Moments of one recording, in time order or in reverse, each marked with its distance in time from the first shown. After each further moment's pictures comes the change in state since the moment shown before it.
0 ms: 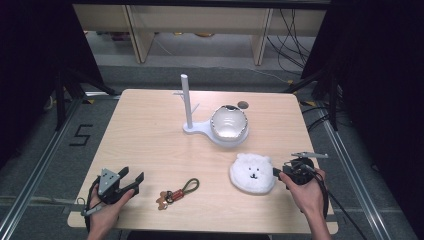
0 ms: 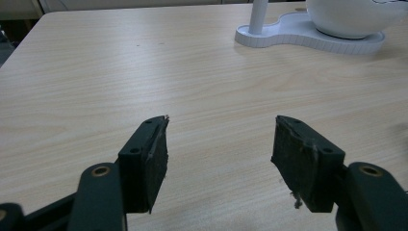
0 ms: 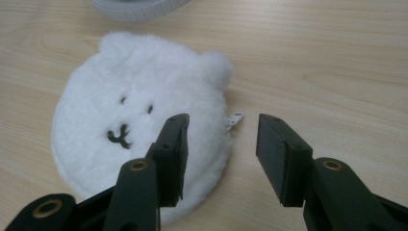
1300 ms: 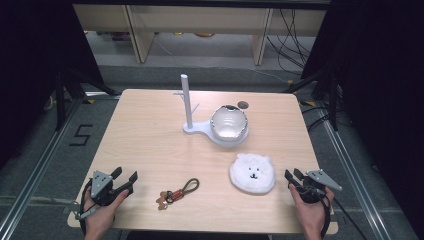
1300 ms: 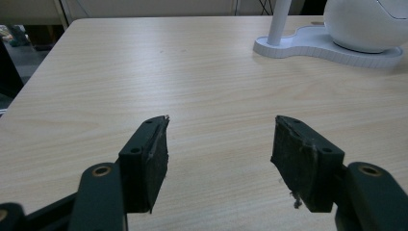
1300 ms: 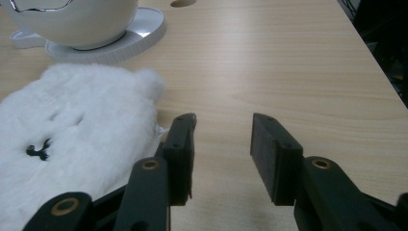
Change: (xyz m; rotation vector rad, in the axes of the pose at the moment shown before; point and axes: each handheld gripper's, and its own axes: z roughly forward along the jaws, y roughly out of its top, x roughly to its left) left arm 0.010 -0.003 -0.011 -0.034 0.054 -0.041; right arm -0.027 -0.062 0.011 -0.409 -0.114 0.005
